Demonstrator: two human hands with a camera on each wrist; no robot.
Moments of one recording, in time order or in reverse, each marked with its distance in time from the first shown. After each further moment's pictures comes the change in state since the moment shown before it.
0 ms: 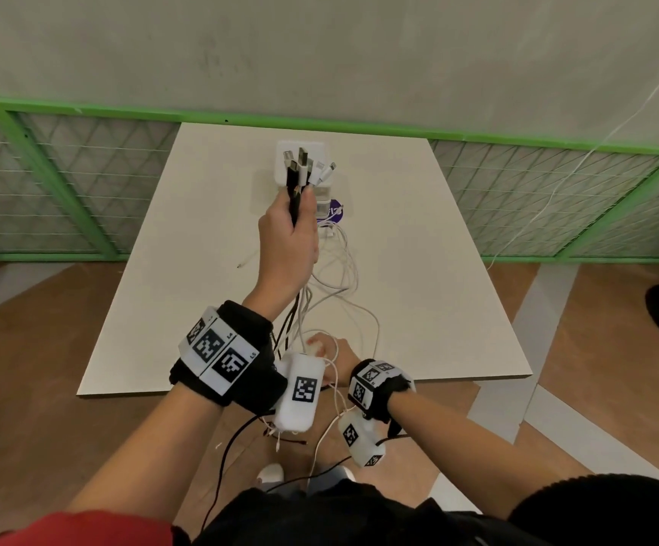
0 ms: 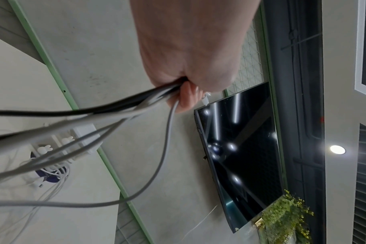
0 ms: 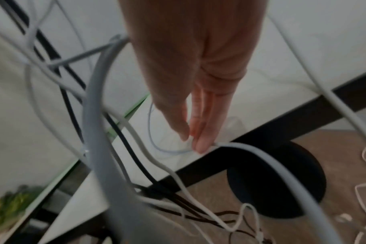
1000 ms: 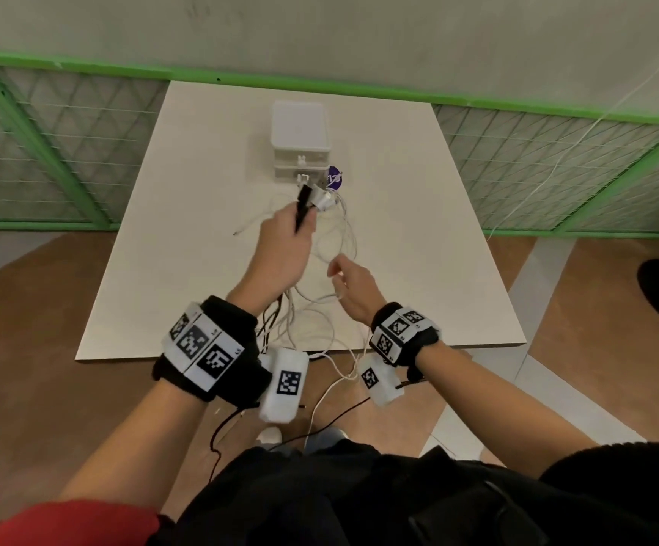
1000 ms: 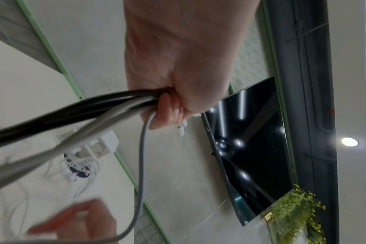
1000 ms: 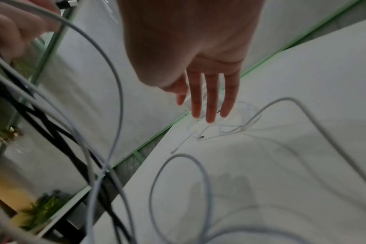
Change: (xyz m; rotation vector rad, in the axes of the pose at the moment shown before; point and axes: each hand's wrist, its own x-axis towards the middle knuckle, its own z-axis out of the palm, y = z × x) left_hand -0.023 -0.025 -0.013 0.431 -0.179 -0.157; right_hand -0.019 -0.032 -0.062 -0.052 0.321 -0.156
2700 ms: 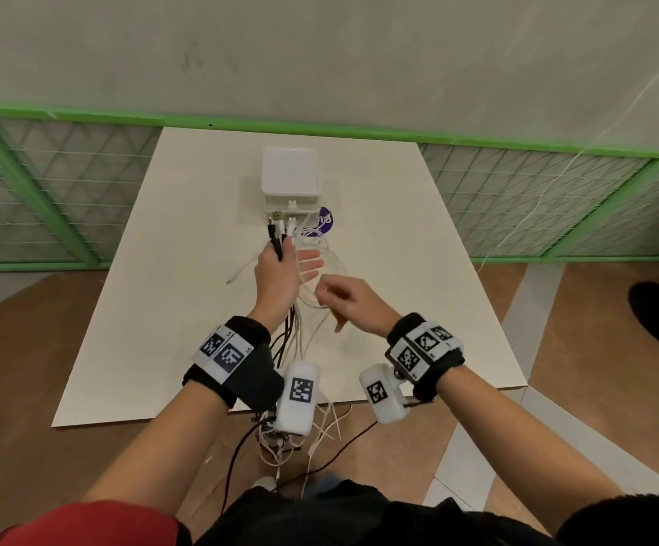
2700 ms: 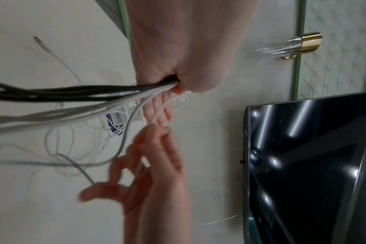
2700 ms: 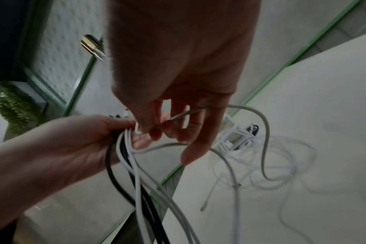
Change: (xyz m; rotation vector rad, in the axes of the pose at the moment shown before) left_hand 0.064 -0.028 0.030 -0.572 0.151 -0.247; right_hand 0.025 -0.032 -0.058 0.342 -0.201 -0.182
